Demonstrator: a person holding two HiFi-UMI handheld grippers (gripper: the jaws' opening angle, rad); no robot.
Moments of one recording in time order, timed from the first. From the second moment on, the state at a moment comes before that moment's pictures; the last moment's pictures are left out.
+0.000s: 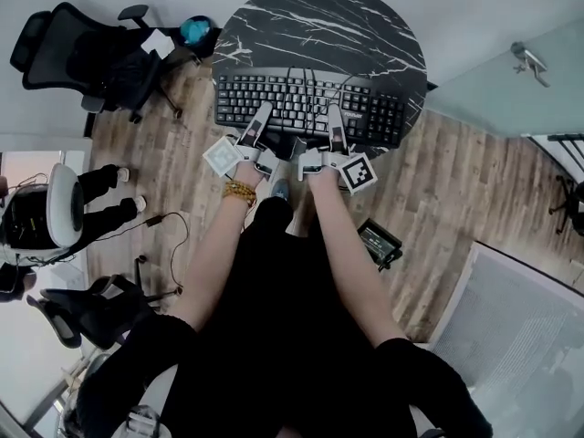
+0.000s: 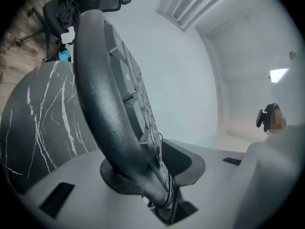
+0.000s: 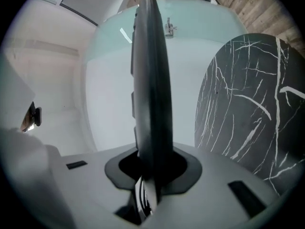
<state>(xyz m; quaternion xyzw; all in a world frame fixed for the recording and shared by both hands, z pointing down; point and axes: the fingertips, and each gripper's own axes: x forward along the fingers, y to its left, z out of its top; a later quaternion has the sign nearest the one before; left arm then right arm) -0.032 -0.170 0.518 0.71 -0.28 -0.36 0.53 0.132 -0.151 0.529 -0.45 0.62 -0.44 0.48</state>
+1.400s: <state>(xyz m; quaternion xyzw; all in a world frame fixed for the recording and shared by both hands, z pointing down) -0.042 -0.189 0.526 0.69 -0.32 -0.41 0.50 0.129 -0.150 0.548 -0.43 0.60 -0.45 0.49</state>
